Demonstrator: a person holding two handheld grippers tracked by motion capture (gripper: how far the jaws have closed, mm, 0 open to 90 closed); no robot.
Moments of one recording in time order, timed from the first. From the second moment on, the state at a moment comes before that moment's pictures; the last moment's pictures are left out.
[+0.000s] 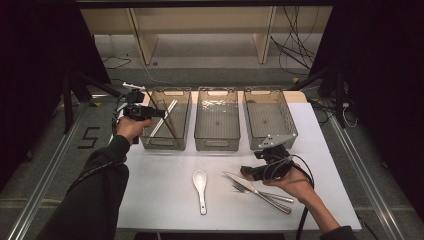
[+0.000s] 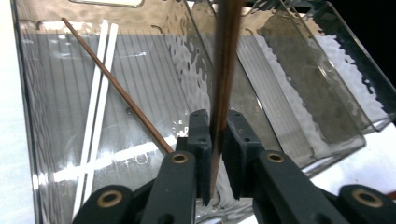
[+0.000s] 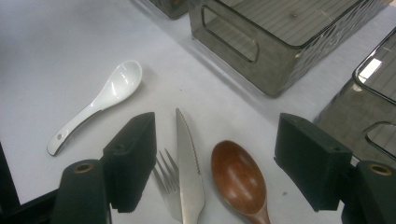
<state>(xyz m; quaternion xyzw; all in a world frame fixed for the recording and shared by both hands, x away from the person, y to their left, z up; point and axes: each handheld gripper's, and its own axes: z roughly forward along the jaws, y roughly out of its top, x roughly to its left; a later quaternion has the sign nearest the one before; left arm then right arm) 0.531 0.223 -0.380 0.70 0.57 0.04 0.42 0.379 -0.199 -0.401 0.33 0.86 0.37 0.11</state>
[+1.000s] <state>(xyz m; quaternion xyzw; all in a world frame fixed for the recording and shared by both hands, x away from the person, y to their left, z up) 0.488 0.212 -0.362 0.70 0.53 0.05 0.47 0.380 -0.203 -0.400 0.34 0.86 0.37 0.11</state>
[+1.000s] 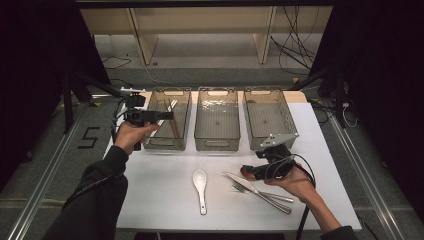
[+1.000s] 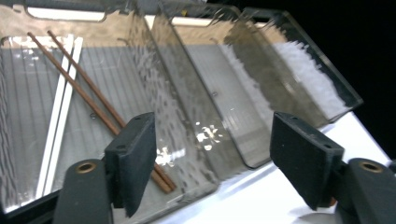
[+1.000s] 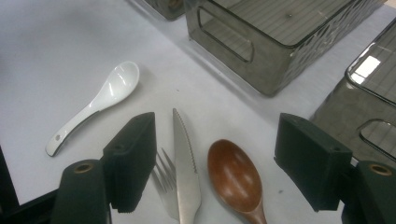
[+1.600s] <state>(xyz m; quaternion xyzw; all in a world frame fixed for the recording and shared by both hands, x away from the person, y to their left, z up) 0.428 0.204 -0.374 0.72 0.47 0.05 0.51 0.383 -0.213 -0.405 0.35 0.86 0.36 0.12</state>
